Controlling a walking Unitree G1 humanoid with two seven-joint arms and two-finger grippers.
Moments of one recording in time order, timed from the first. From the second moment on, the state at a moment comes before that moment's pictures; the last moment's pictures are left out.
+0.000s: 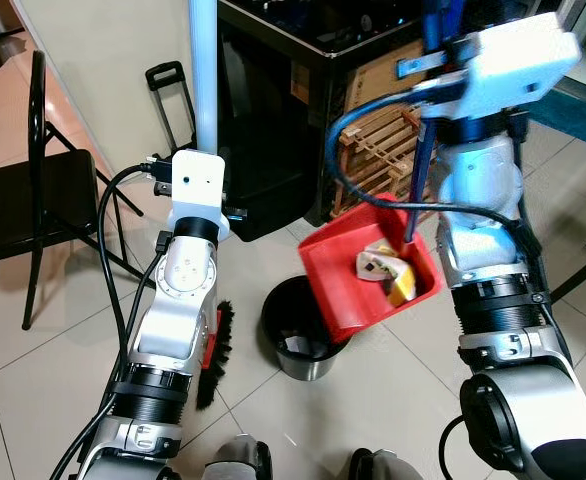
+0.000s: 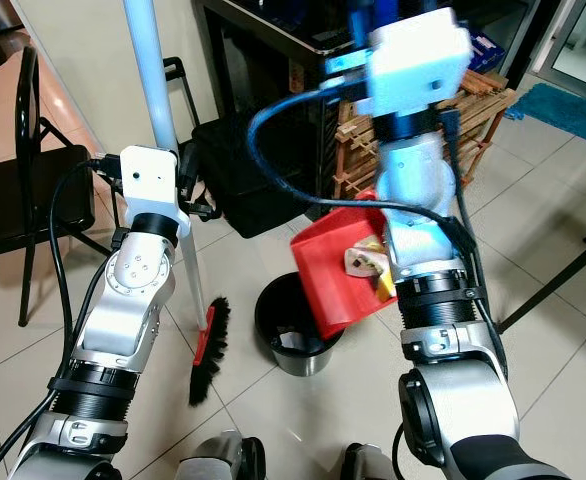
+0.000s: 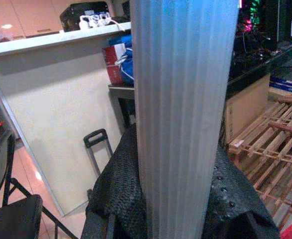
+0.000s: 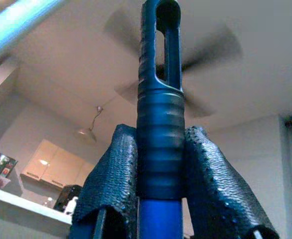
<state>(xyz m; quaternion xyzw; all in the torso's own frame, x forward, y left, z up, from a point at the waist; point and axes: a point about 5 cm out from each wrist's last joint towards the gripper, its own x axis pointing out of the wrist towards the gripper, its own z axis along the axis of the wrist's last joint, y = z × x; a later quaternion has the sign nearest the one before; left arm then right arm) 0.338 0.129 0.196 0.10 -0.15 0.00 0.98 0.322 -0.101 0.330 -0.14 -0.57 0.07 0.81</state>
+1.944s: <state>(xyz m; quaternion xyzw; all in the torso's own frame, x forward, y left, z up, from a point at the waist) 0.337 0.129 0.198 0.10 -0.16 0.00 0.98 0.317 -0.069 0.294 0.05 -0.45 0.14 0.88</state>
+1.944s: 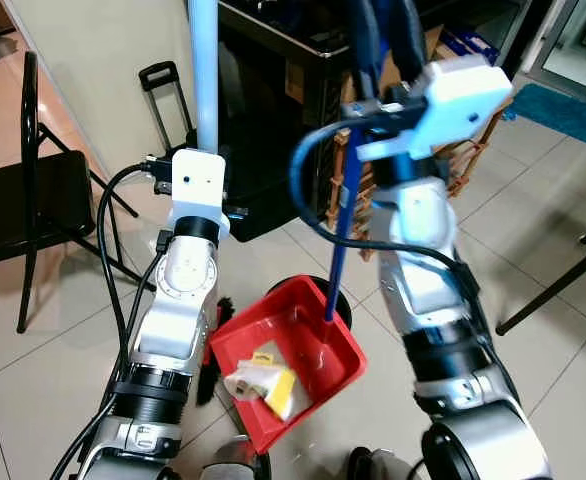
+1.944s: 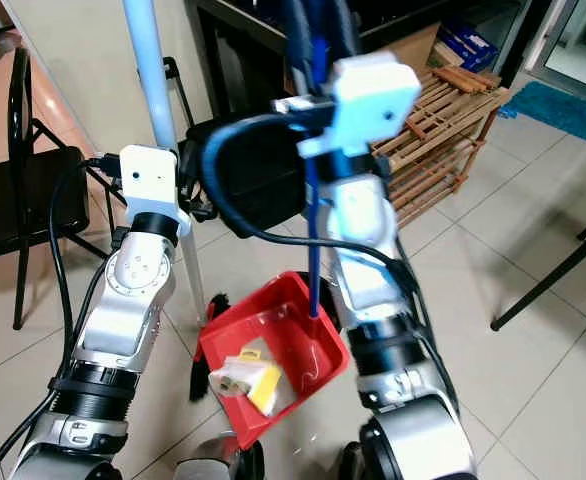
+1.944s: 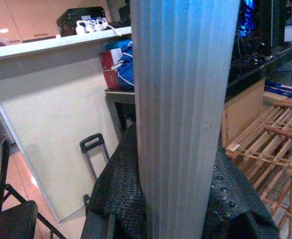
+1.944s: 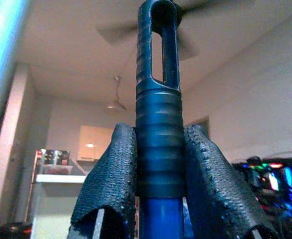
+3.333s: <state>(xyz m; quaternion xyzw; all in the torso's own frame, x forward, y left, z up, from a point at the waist) 0.337 0.126 0.198 0.10 -0.16 -0.01 0.98 0.371 -0.112 0.225 0.10 -0.15 0.03 0.98</state>
